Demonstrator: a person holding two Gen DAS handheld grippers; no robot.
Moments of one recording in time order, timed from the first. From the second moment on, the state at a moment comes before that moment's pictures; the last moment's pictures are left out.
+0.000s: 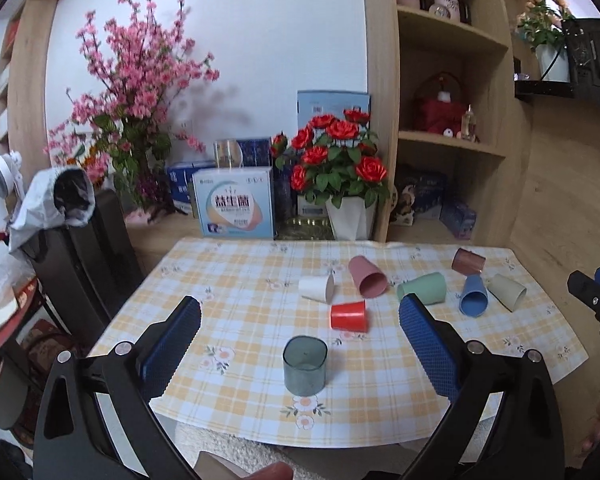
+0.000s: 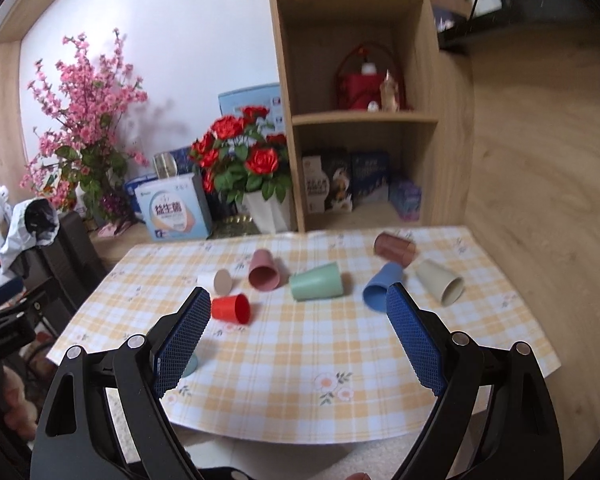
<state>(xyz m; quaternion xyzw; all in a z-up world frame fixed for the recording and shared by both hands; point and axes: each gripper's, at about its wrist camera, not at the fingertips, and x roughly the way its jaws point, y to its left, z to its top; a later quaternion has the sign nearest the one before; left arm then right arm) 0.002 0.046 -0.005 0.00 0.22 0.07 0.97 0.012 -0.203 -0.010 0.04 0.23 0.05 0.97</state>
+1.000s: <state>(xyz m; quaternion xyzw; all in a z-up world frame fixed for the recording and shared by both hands) -0.021 0.028 0.007 0.02 0.18 0.05 0.98 -0.005 -0.206 0.000 0.04 0.19 0.04 0.98</state>
